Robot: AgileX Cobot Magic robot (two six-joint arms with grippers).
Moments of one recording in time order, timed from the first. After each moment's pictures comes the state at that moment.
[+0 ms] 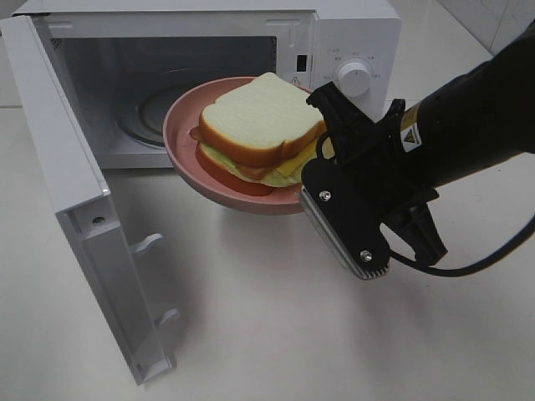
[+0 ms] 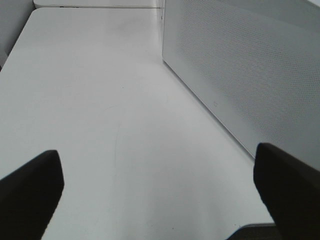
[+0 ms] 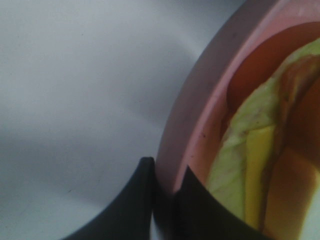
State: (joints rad) left arm -0.01 0.00 -0.52 -0.06 1.08 0.01; right arm 0.68 1.45 -0.82 -0.13 0.30 -1.49
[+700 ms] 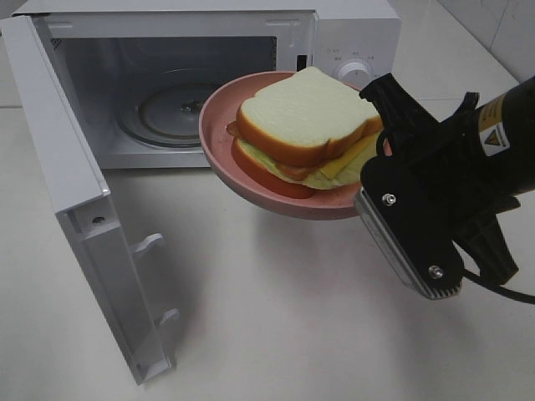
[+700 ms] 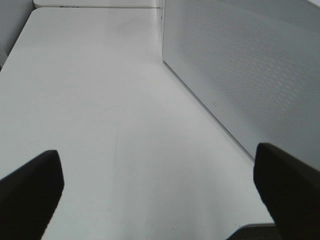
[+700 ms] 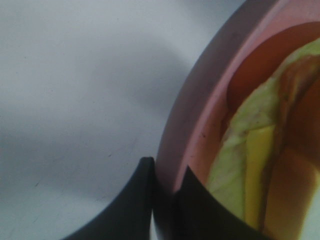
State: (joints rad) left arm -0.01 0.00 -0.52 -0.06 1.08 0.01; right arm 0.68 1.25 -0.74 -0.17 0.44 -1.40
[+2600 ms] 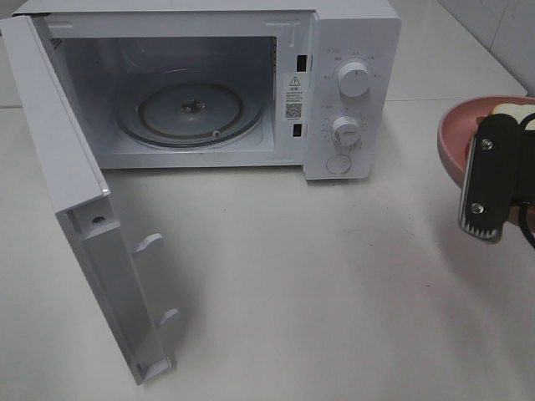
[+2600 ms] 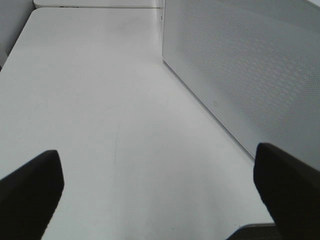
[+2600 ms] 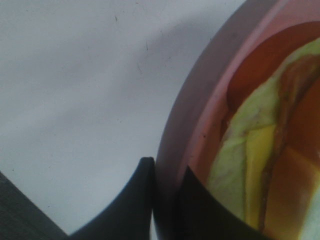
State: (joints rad) left arm -0.01 0.00 -0.52 -0.06 1.08 0.01; right arm 0.68 1.14 -0.68 -0.60 0.97 -0.20
